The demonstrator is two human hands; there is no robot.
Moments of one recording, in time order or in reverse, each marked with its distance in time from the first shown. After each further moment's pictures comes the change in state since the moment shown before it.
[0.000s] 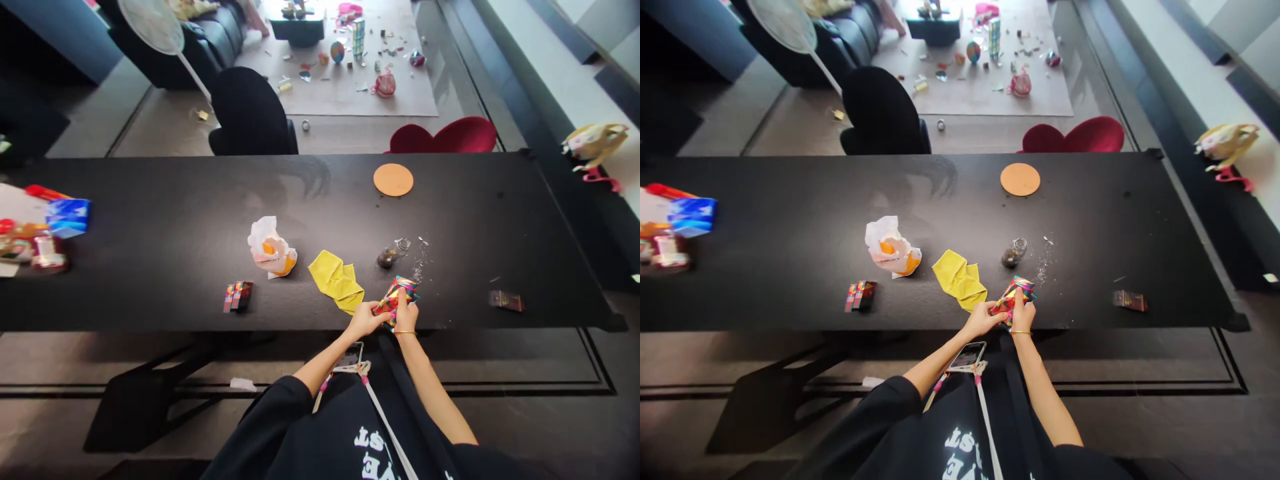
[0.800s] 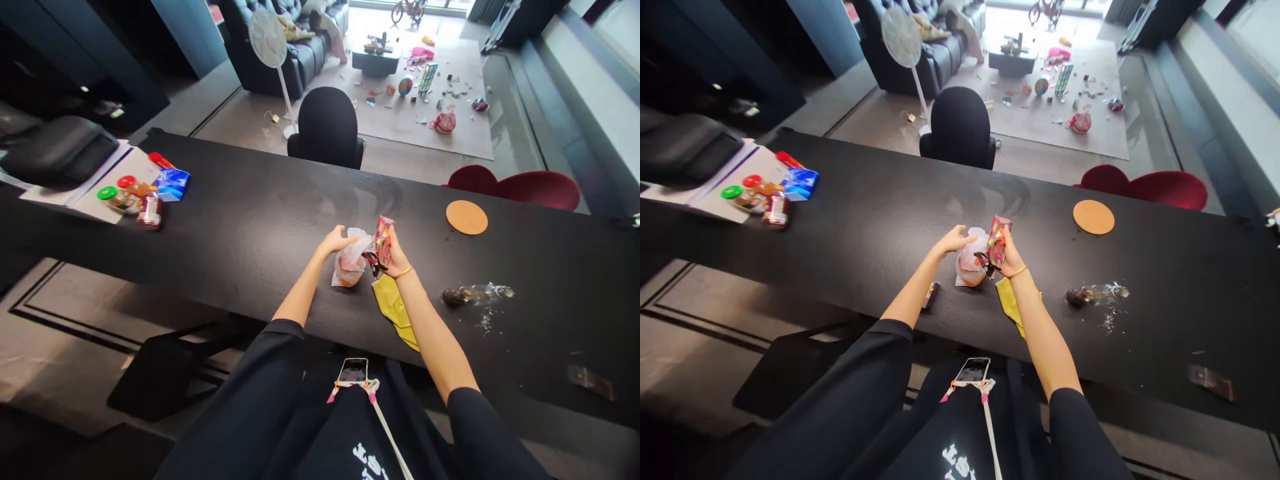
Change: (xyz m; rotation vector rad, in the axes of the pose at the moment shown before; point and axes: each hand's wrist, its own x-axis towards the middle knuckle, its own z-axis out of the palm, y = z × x) left_hand 0.015 0.048 -0.388 0.057 0.573 -0.067; right_hand -0.107 -0.121 0.307 0.025 -1.204 0.059
